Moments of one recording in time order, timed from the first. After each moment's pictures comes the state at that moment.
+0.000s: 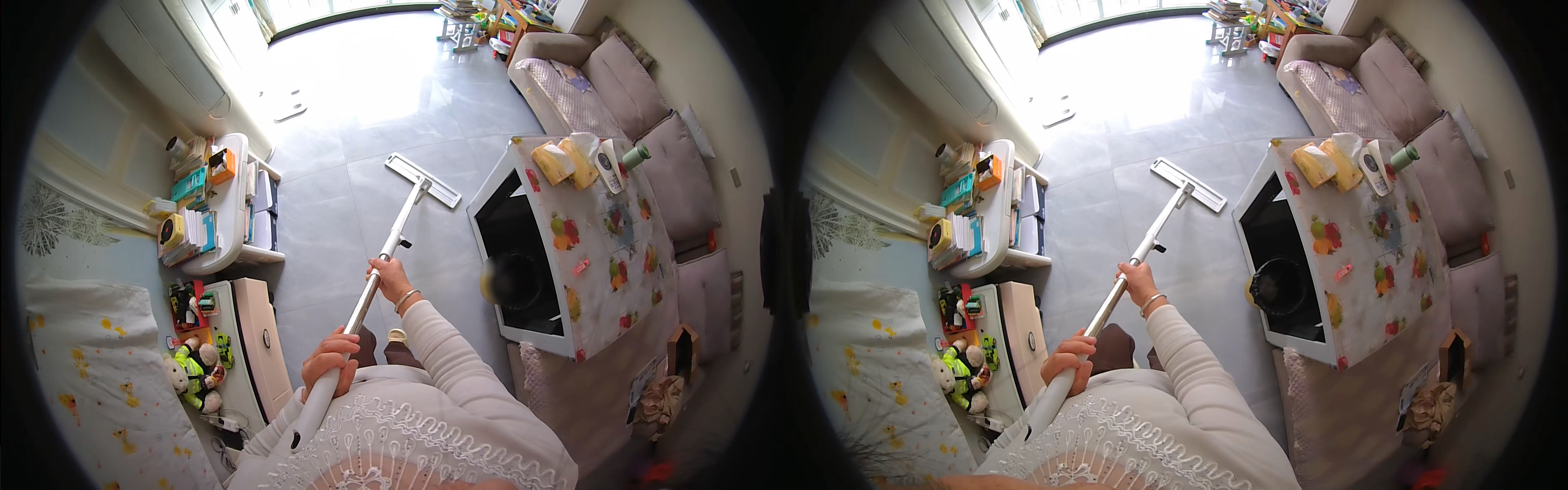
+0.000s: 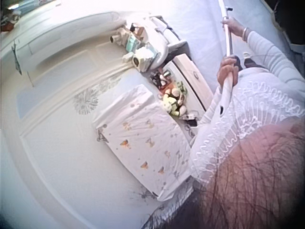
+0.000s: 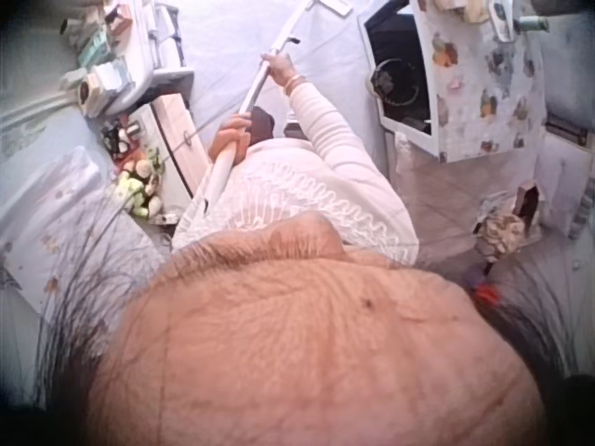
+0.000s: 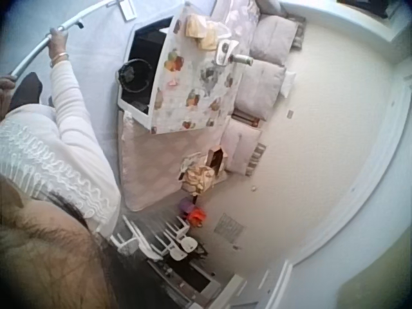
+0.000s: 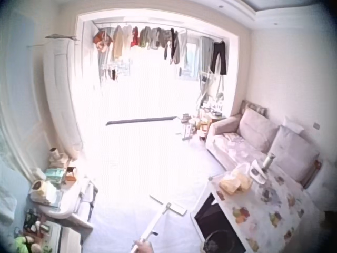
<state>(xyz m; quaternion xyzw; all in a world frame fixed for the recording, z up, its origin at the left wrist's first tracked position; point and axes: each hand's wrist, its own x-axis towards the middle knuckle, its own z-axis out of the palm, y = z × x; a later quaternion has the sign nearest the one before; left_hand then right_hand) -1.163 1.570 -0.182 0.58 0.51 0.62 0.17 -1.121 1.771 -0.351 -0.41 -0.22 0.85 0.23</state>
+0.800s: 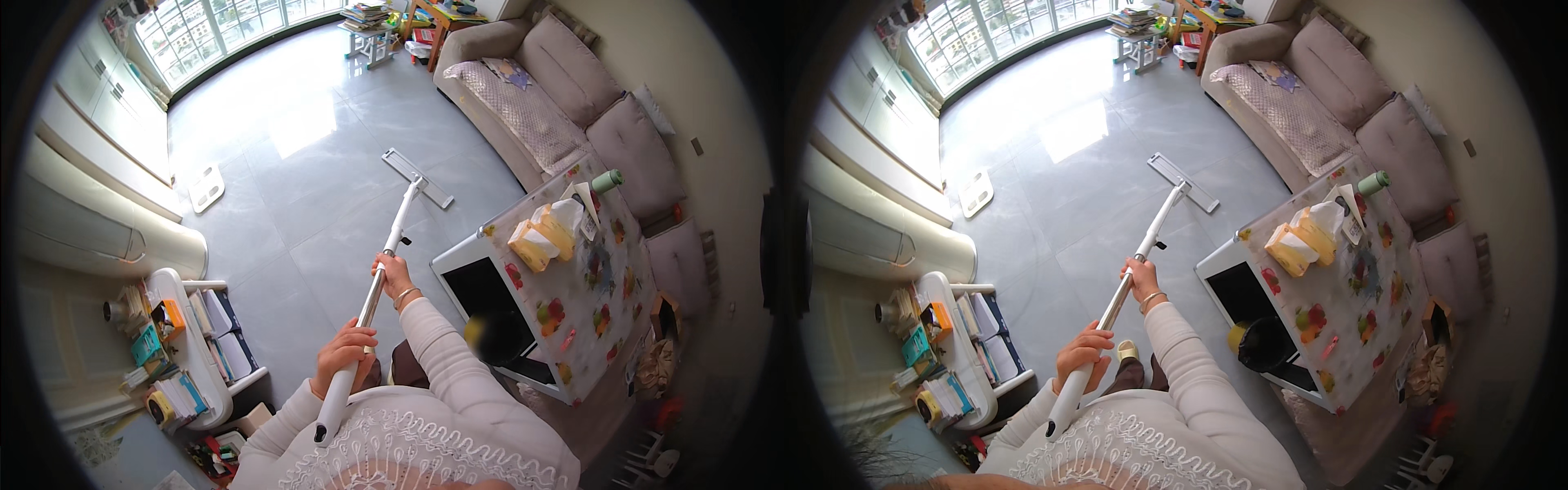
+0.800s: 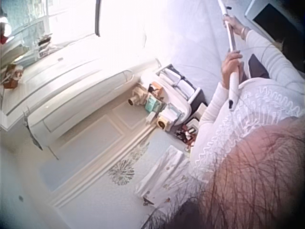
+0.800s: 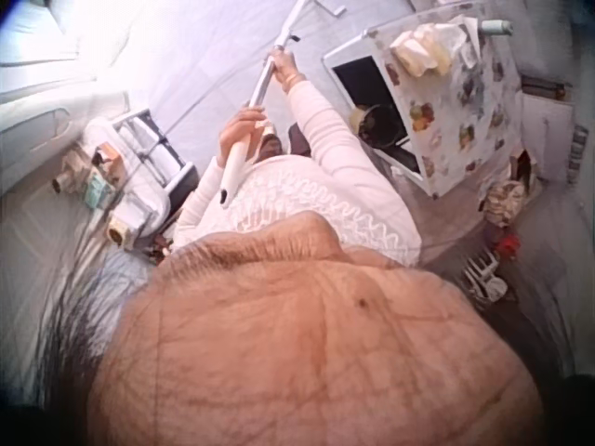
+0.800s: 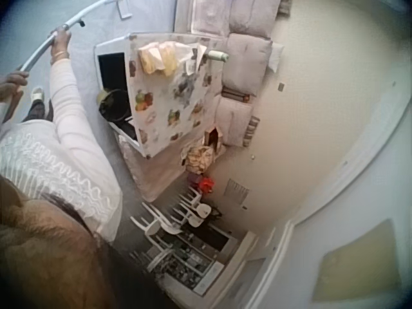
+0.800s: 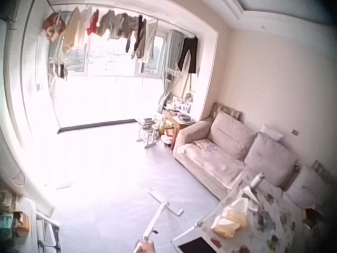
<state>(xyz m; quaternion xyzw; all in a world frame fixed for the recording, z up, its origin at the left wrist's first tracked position) -1.342 2.022 -0.214 0.66 0.42 0.54 0.31 -1.233 2.195 -0.397 -0.49 -0.12 0.77 0.40</state>
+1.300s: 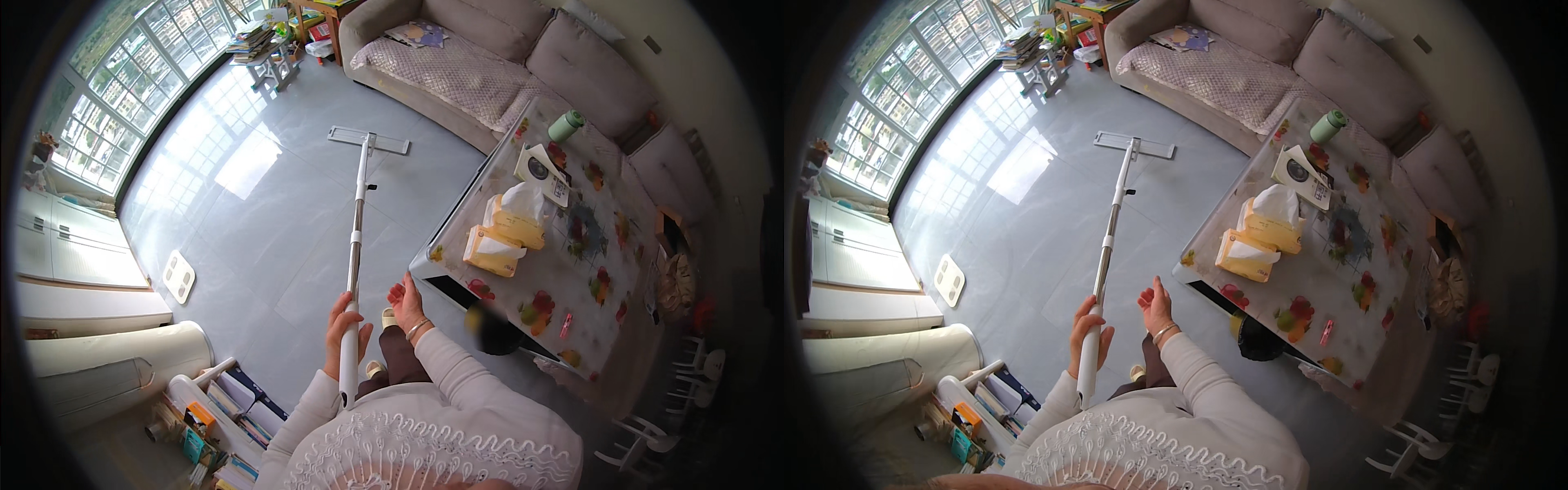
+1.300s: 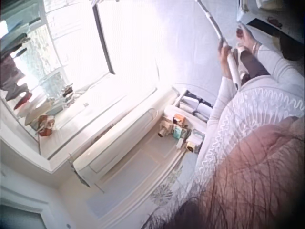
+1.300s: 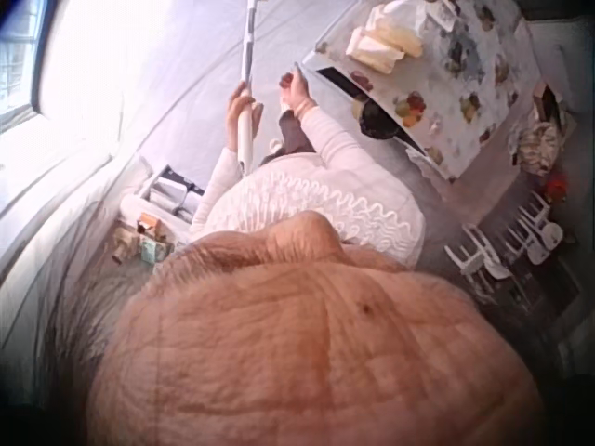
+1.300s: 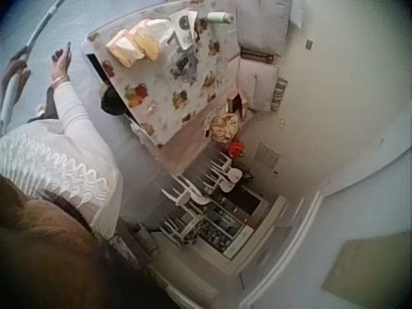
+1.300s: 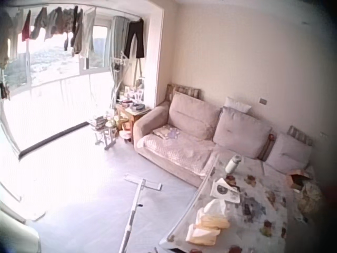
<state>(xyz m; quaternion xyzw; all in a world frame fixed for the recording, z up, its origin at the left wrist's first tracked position) -1.255 2.229 -0.294 0.65 0.51 0.43 0.36 -1.108 2.262 -0.462 -0.49 0.16 0.64 0.57</state>
